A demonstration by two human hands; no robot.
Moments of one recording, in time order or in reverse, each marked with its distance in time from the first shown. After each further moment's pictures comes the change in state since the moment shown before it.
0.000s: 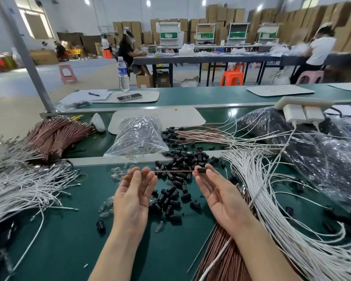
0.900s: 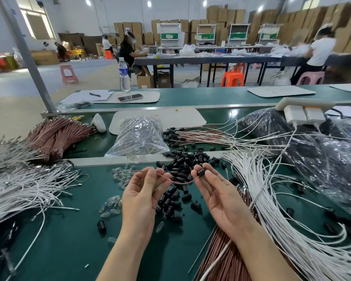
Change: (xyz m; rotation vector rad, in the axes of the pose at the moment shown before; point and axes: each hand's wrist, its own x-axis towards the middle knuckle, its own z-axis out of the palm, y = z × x) left_hand -0.015 -0.008 0.010 0.170 -0.137 0.085; right_hand -0.005 0.002 0.003 -0.005 -0.104 -0.007
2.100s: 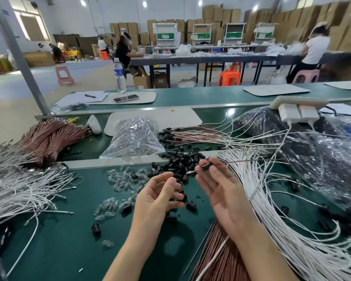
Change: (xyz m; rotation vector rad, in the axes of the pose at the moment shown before) left_hand -0.015 -0.017 0.008 0.385 -0.197 -0.049; right_hand -0.006 -0.009 0.002 -0.119 0.002 -0.178
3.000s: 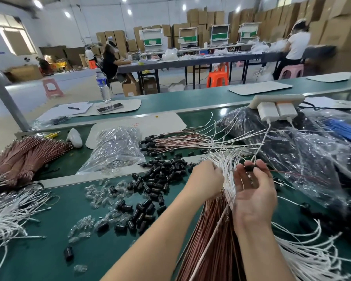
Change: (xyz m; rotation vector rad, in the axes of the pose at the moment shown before) left_hand 0.068 -0.003 0.160 1.062 -0.363 -0.126; right_hand 0.011 -0.054 -0.040 0.193 0.529 -0.509
